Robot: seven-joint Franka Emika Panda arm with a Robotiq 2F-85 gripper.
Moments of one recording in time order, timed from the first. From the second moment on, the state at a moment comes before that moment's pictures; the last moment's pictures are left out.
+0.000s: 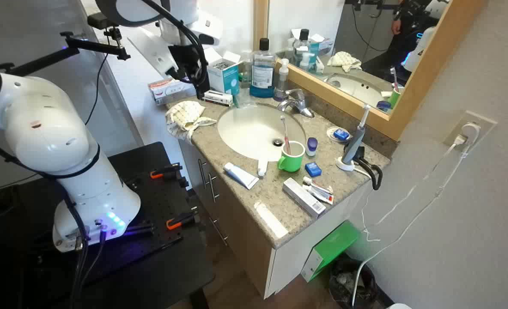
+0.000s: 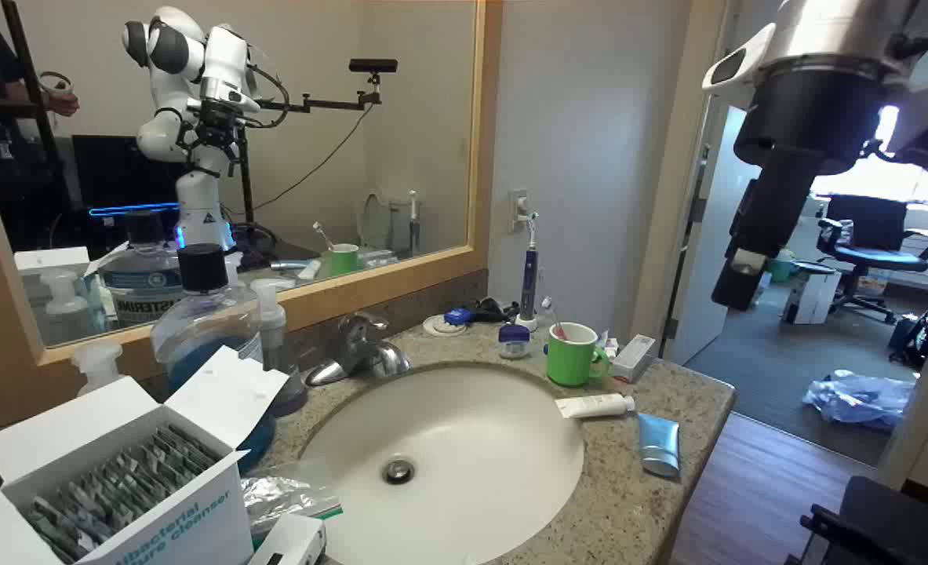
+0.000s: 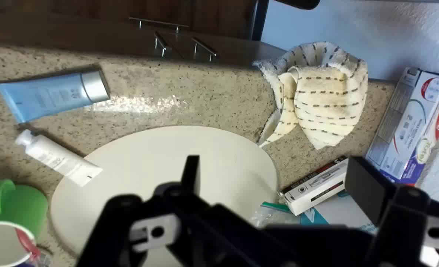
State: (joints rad) arm 0.19 -0.81 -0.12 -2.81 0.24 2.10 -0.25
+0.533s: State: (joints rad) arm 0.19 -0.80 -0.16 -2.80 0.24 2.10 -0.36
